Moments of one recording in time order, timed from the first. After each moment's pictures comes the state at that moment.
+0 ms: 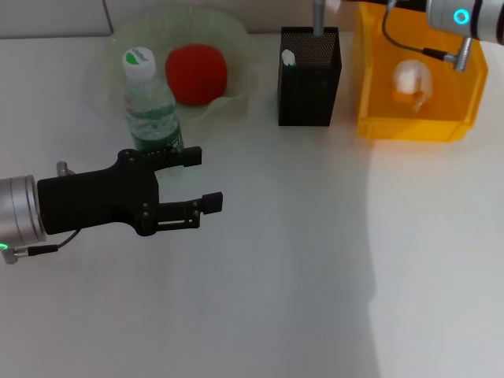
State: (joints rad) left arm -0.43 -2.00 1.02 0.53 1.61 1.58 -1.17; right arm 0.78 2.08 -1.01 -0.68 -1.72 -0.84 1.94
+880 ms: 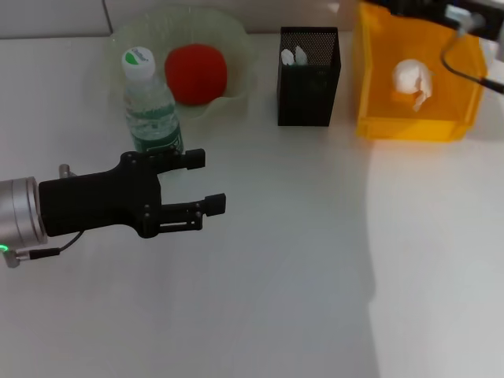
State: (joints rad) left arm -0.43 -2.01 1.03 0.53 1.61 1.60 -1.21; right arm 0.53 2.08 -1.00 -0.90 -1.55 -1.12 1.87
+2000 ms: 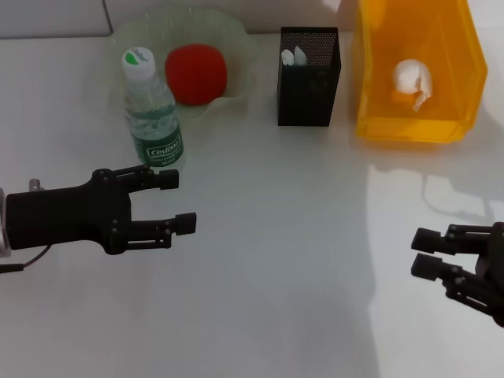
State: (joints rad) left arm -0.38 -1.97 1.02 0.62 1.67 1.65 -1.34; right arm 0.23 2.07 -0.64 -0.62 -1.84 -1.99 1.20
